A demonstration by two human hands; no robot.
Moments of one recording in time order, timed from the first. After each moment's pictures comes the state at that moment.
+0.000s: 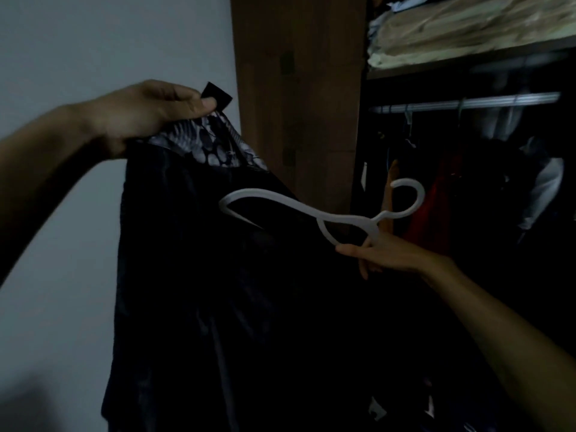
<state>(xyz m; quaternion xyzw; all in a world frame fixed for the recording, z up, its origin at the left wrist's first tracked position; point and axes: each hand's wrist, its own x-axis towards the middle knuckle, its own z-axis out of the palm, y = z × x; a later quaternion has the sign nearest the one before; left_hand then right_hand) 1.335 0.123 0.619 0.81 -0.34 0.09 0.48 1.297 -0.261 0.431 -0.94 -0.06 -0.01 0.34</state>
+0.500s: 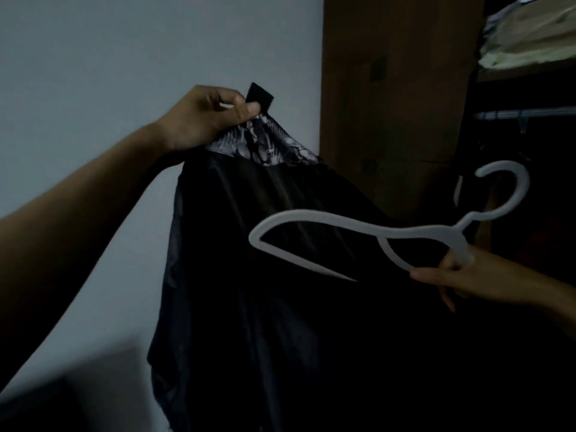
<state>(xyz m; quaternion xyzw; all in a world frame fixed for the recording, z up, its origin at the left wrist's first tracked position) 1.319 0.182 0.611 0.81 -0.30 0.24 0.45 1.270 -0.212 0.468 -0.92 -0.18 0.01 0.36</state>
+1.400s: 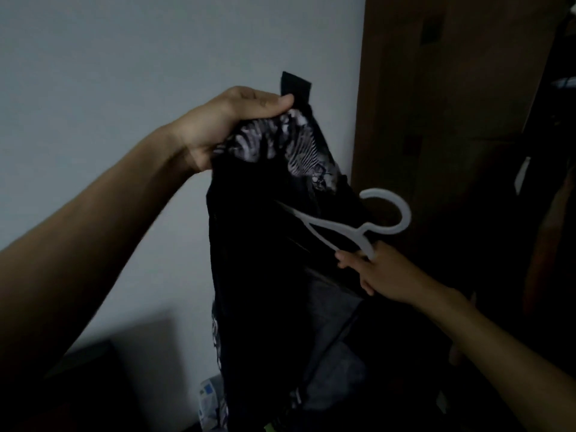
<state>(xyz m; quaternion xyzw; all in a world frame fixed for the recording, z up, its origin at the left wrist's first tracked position) 1.308 0.180 0.583 0.75 -0.29 0.06 0.58 1.343 -0.079 0.402 -0.89 -0.18 -0.02 0.42</state>
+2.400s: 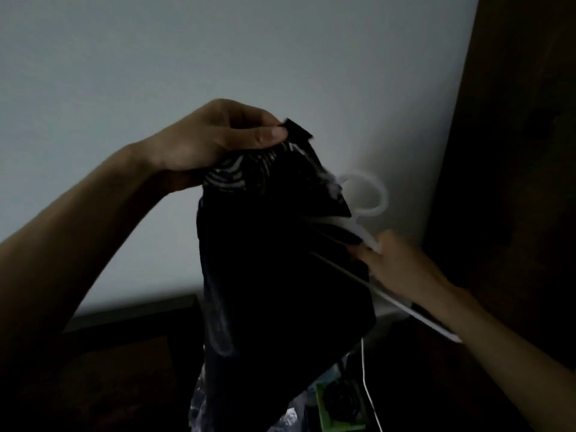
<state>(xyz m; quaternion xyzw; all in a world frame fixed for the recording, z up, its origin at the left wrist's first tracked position) 1.226 0.250 0.555 0.85 -0.14 0.14 0.49 1.358 0.009 0.391 -0.90 -0.25 -0.06 0.35</state>
